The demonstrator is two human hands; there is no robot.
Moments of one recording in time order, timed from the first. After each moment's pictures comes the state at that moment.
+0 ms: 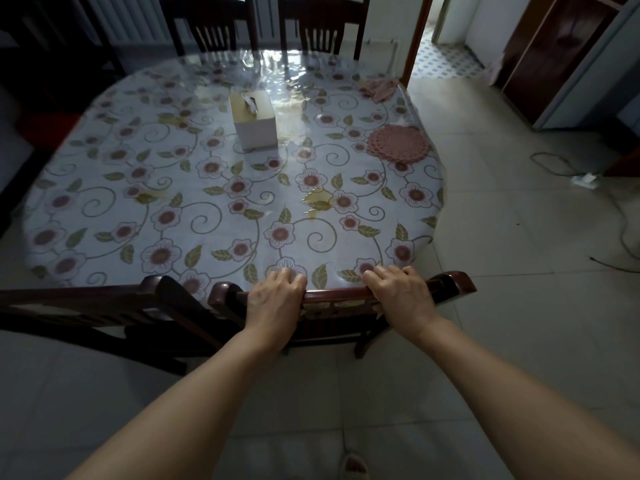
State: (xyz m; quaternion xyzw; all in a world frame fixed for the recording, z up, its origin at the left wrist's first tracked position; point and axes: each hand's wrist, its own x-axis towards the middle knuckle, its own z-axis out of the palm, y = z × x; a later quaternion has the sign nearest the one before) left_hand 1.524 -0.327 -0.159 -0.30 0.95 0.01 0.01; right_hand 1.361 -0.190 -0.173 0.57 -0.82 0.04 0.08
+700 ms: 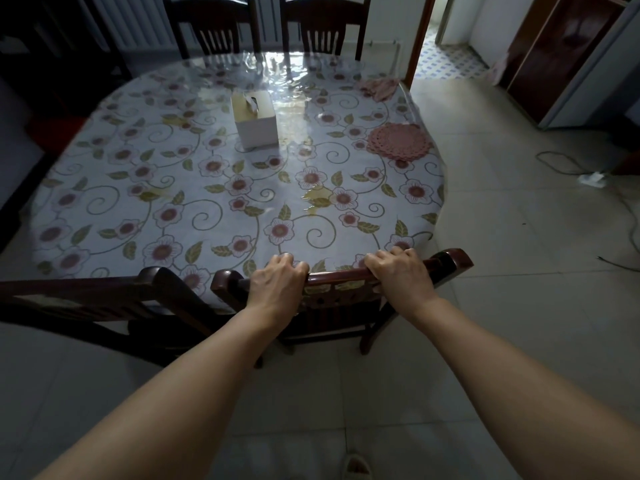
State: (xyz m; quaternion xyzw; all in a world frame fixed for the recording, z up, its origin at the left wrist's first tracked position) left_hand 1.508 -0.329 -0.152 -0.29 0.96 0.00 0.02; right_hand 1.343 -0.198 -0.169 0.55 -0.83 0.00 0.03
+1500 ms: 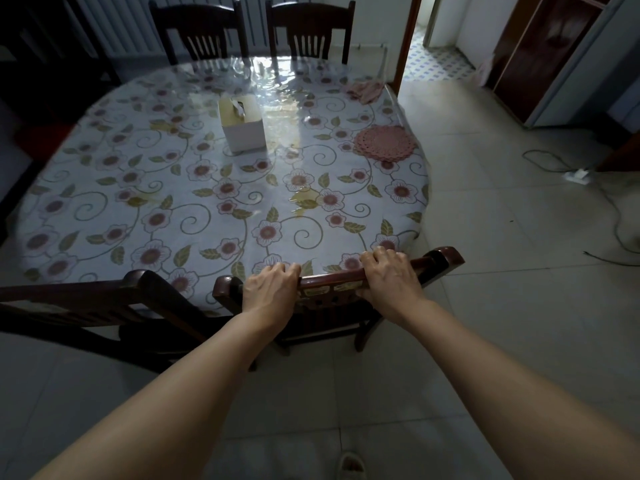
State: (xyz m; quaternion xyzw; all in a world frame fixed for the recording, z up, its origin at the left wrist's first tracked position) left_hand 1.503 -0.311 -0.149 -0.32 0.95 0.05 0.04; right_hand 1.350 -0.181 -0.156 0.50 -0.86 0.01 -0.06
